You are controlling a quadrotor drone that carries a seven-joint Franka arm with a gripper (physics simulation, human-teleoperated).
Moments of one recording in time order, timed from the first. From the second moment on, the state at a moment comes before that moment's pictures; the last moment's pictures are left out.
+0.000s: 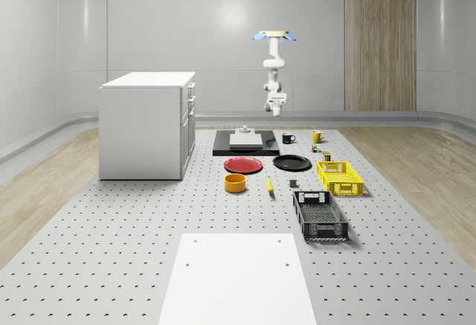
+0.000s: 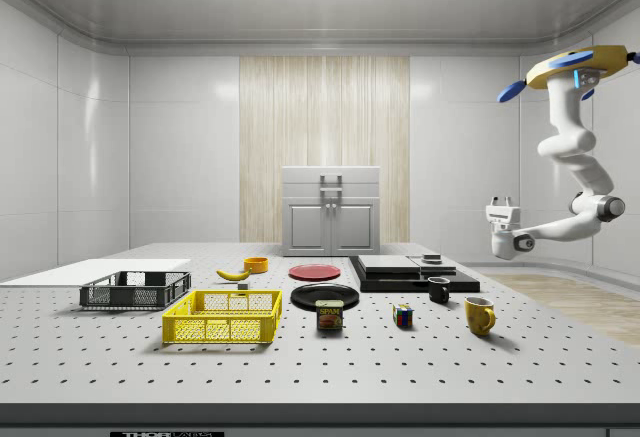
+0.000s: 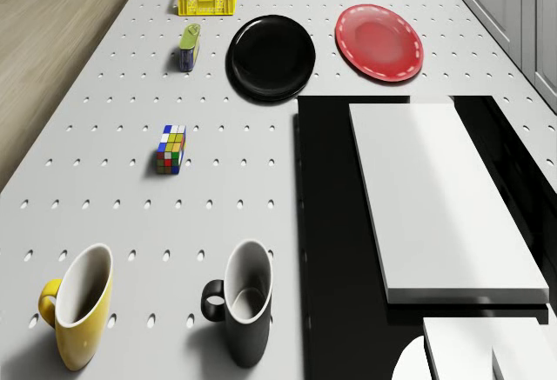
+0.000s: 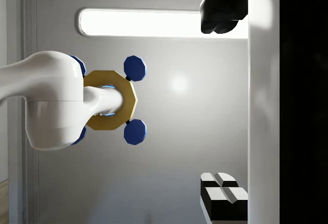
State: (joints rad) arm -0.01 -0.71 0.01 -2.05 0.00 1.38 0.78
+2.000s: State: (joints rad) arm -0.67 -0.92 1.07 -2.82 -1.78 1.29 1.32
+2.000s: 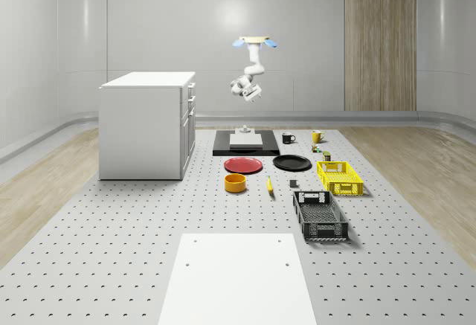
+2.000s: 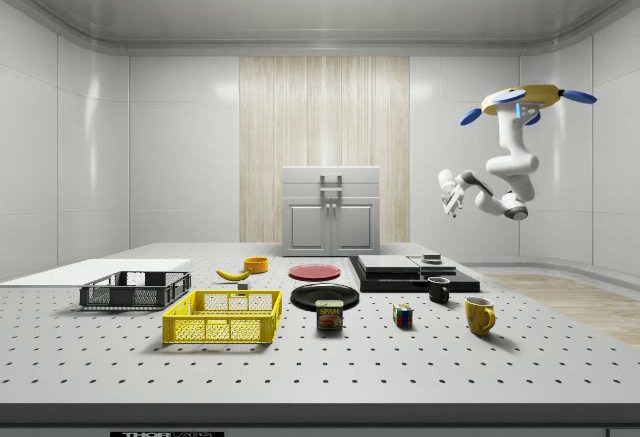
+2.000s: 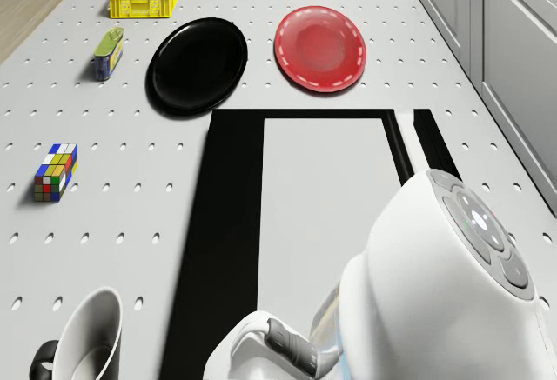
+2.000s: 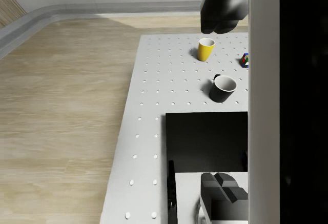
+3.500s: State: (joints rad) arm -1.07 -1.14 1.29 -2.89 -1.95 1.22 1.60
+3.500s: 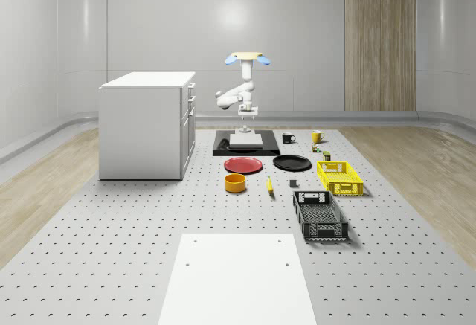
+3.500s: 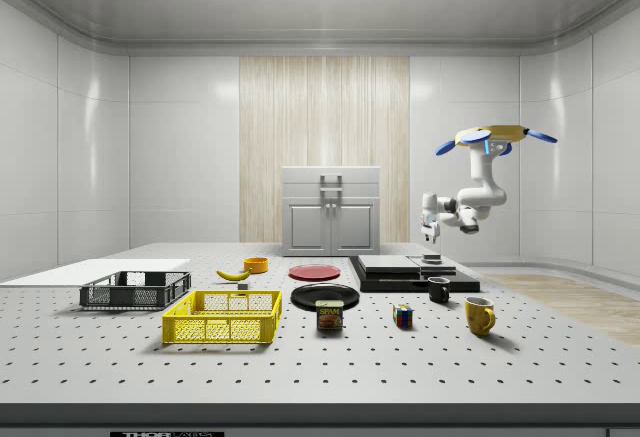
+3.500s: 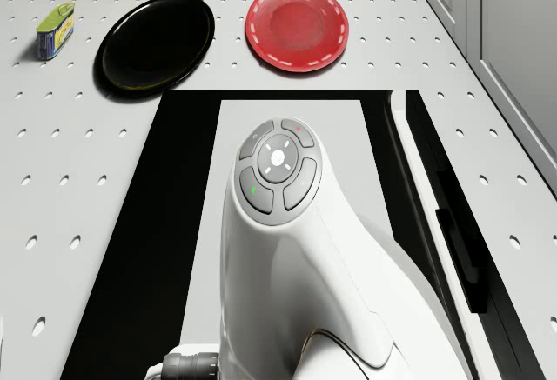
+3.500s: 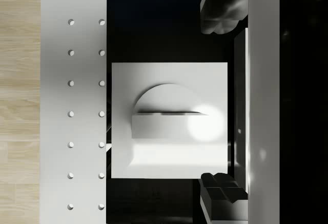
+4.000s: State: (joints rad) arm -1.08 -1.19 1.29 -2.89 -1.94 1.27 1.61
